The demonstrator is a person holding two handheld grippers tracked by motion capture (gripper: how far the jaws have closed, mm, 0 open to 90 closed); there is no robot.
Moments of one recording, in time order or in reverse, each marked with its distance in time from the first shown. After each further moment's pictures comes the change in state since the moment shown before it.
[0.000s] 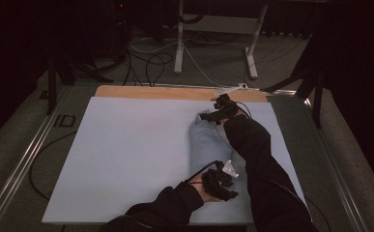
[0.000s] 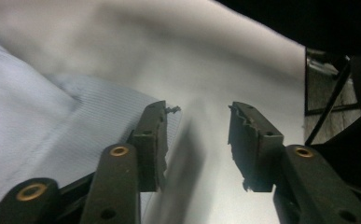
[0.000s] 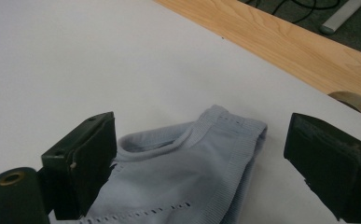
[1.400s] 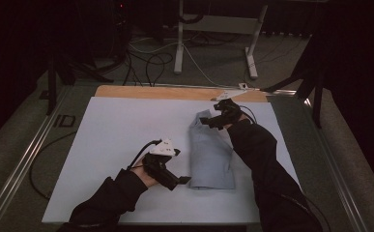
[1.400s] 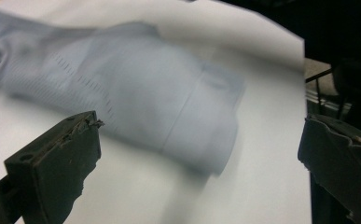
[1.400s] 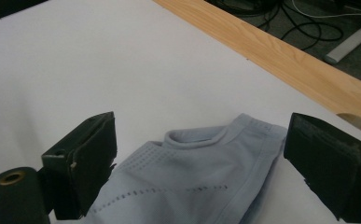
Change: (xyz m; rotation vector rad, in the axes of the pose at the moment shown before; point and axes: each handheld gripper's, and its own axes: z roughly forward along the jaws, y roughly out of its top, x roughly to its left) left arm 0.053 -0.077 -0.146 -0.216 0.099 -0.016; right arm 0.032 -0.002 -0.036 -0.067 0.029 -0.086
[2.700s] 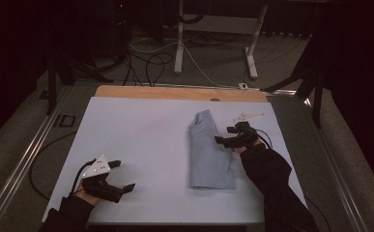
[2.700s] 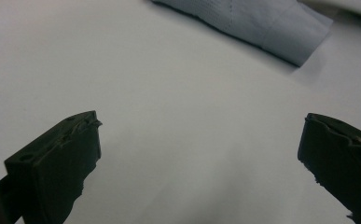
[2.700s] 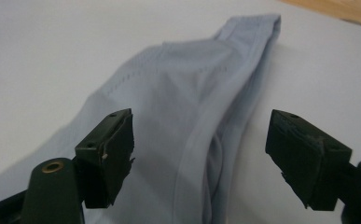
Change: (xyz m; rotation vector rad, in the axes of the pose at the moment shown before) left arm 0.018 -0.133 -0.098 -0.100 0.276 -0.137; right arm 0.012 -0.080 -0.038 0.024 -0.039 0.130
